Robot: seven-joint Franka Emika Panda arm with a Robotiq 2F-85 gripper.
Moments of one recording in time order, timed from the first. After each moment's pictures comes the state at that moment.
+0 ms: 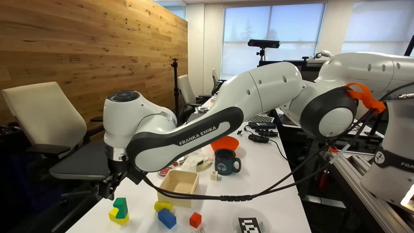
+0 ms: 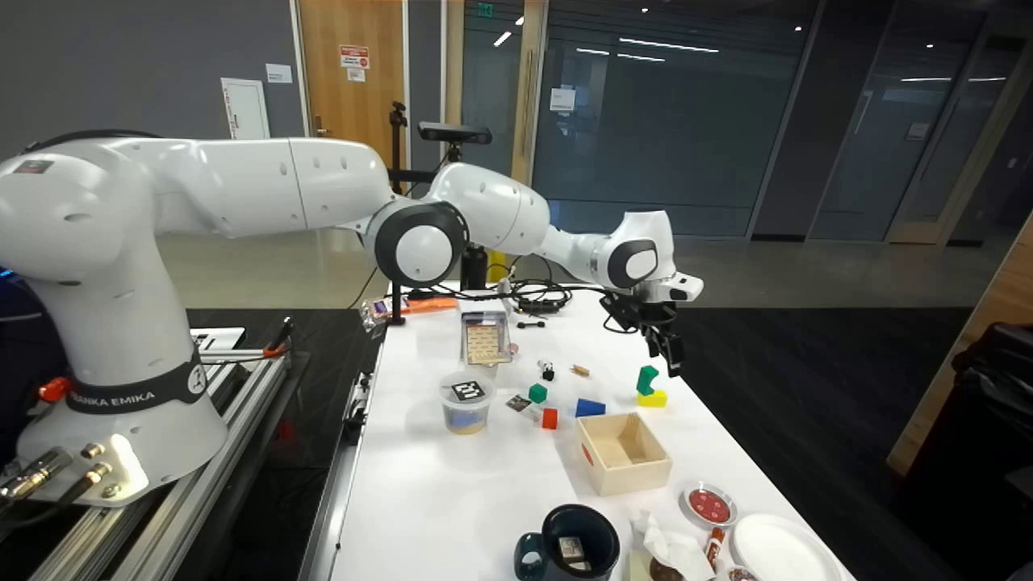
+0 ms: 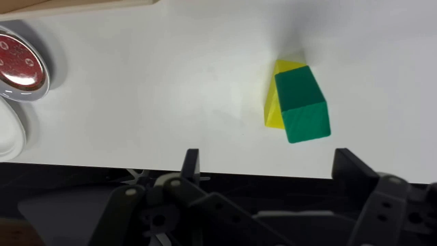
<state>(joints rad) 0.31 1.47 -0.12 -0.45 -0.13 2.19 0.42</state>
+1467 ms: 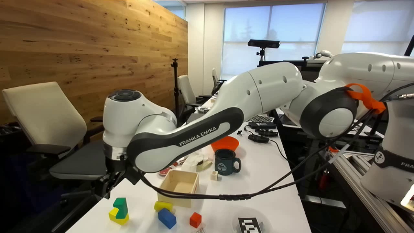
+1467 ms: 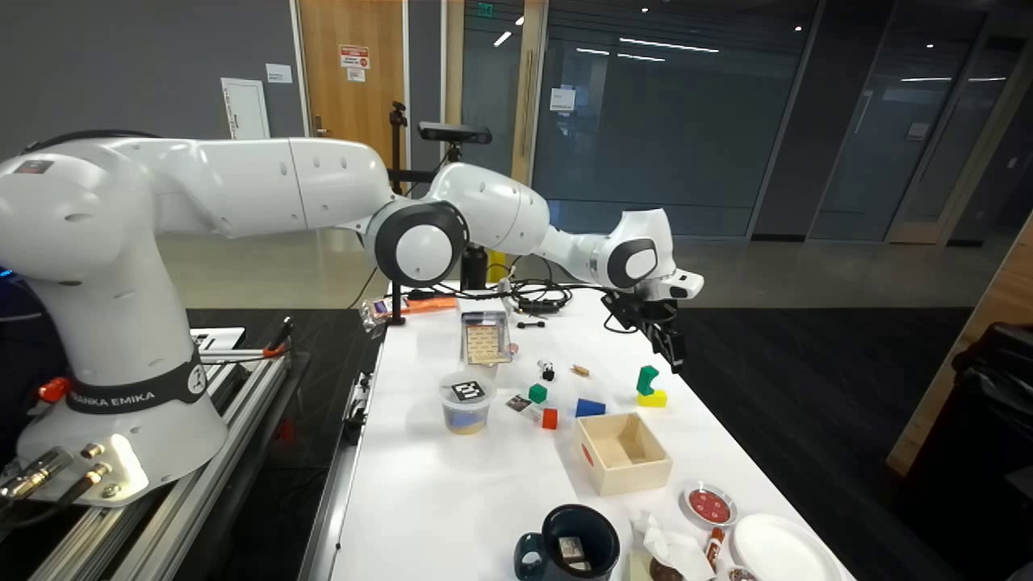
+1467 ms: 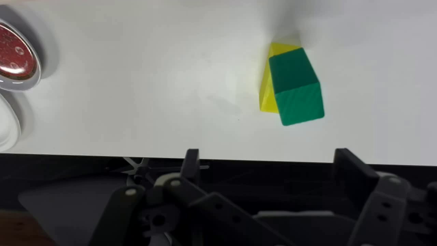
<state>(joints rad) 0.32 1.47 -0.13 -0.45 -0.13 2.24 0.44</state>
